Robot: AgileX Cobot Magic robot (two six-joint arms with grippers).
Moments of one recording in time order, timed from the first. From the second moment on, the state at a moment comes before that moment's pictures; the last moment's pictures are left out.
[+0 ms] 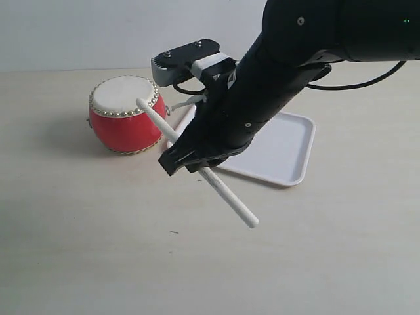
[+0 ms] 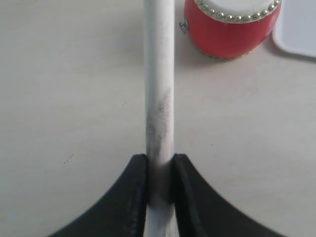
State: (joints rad) left arm -0.20 0.84 -0.74 0.07 0.84 -0.03; right arm 0.60 1.72 -1.18 0.31 0.71 -0.26
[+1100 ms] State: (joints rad) left arm -0.20 1.62 -1.12 0.25 0.76 0.33; right arm 0.60 1.78 -1.49 -0.42 0.76 -0.22
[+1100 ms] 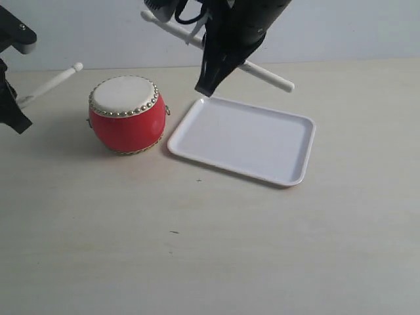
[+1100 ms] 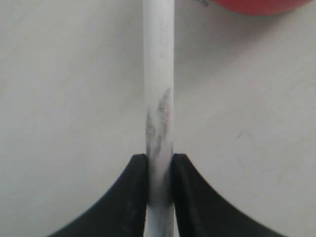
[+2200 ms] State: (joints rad) left arm -0.30 1.64 -1.12 0.36 0.83 0.35; right arm 0.71 2.03 -1.49 -1.18 0.62 -0.09
